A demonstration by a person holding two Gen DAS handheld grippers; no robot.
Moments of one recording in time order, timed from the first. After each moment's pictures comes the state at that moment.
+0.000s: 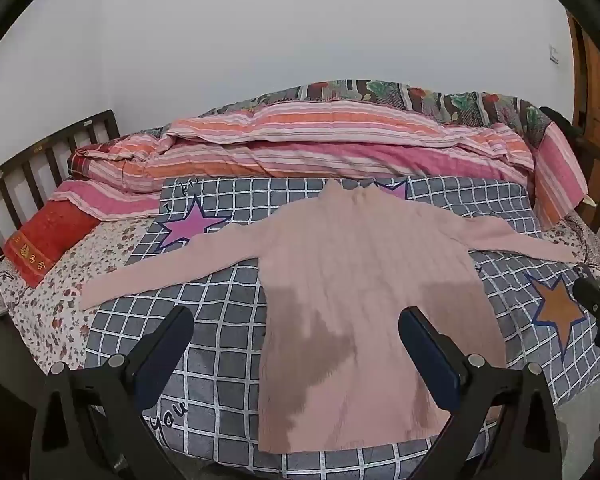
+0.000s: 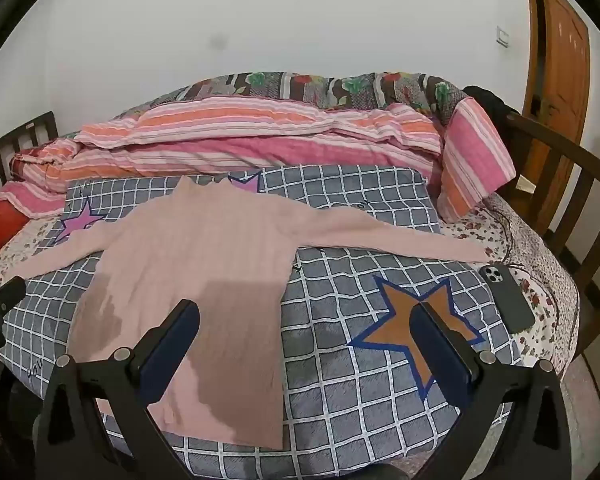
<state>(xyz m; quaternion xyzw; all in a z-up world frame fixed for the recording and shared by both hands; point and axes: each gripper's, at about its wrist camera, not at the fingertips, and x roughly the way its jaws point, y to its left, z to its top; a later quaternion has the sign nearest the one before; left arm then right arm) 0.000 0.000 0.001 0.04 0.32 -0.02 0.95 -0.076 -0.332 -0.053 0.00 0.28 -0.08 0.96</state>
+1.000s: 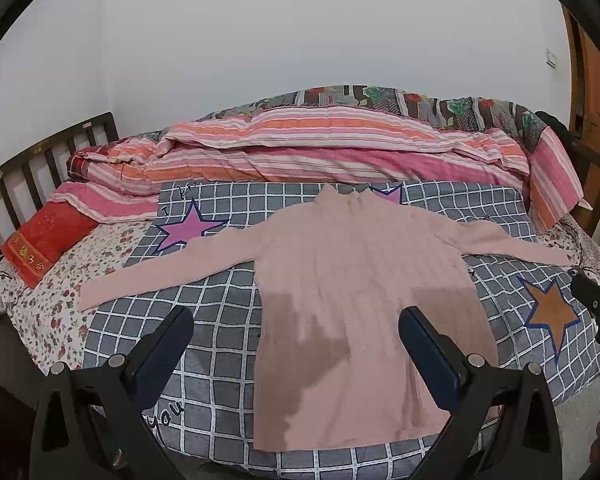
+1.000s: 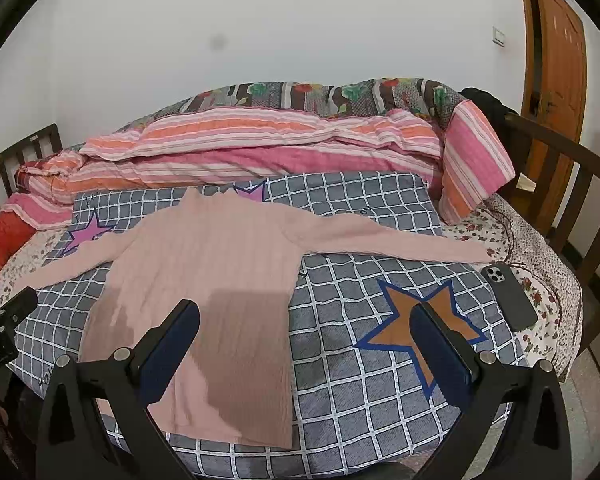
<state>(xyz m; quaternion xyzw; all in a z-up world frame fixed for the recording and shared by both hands) -0.009 -0.004 0.008 0.03 0.31 -0.02 0.95 -0.086 -0.331 -0.044 0.02 0.28 -0.07 0.96</state>
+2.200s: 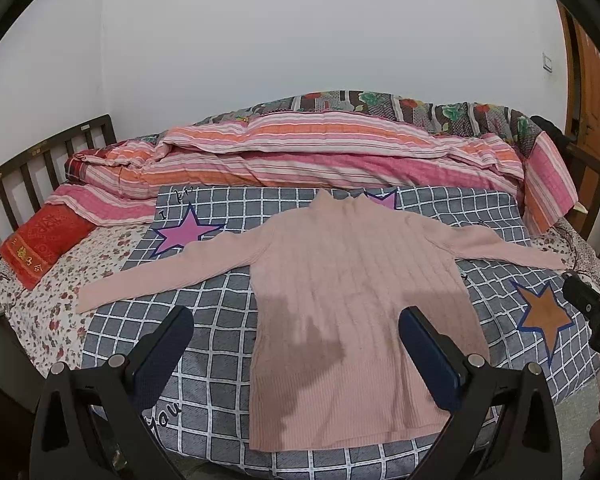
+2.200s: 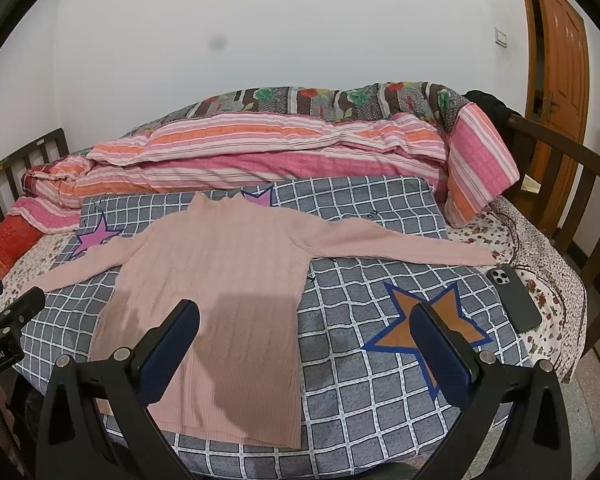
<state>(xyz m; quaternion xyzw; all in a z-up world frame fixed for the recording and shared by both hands) -0.013 -0.004 0.016 0.03 0.30 -0.03 0.95 -0.090 -0.328 -0.039 0.02 0.27 -0.06 0.96</state>
